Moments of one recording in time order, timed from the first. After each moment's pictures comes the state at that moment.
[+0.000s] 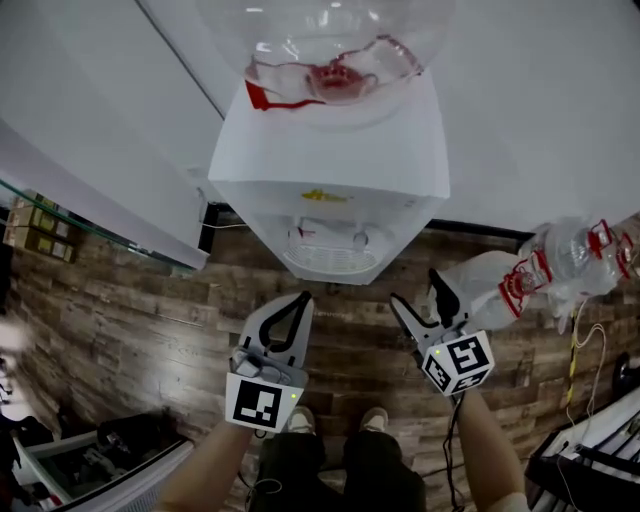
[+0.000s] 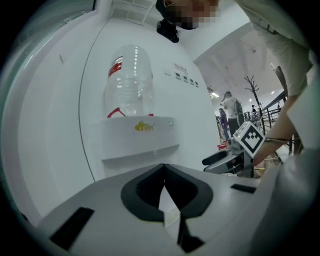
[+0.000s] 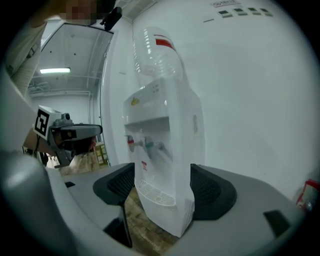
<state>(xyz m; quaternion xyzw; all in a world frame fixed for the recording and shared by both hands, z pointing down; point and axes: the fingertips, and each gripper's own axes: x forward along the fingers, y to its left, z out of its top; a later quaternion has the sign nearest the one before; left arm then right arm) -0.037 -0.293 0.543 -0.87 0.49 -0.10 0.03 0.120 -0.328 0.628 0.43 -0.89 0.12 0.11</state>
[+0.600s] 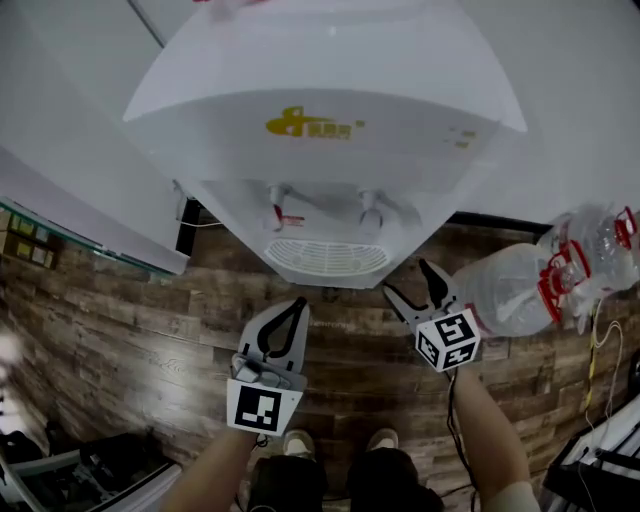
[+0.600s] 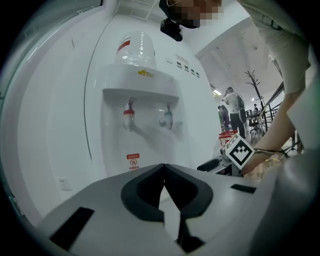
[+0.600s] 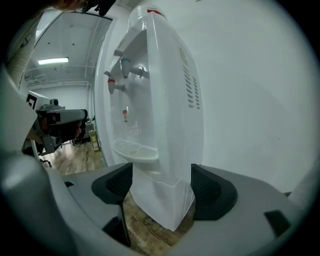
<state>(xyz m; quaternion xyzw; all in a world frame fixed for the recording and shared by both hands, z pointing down) -0.049 -0.319 0.709 -0.86 0.50 -0.10 0.02 0.110 -0.385 0.834 0.43 -0.88 0.13 0.14</state>
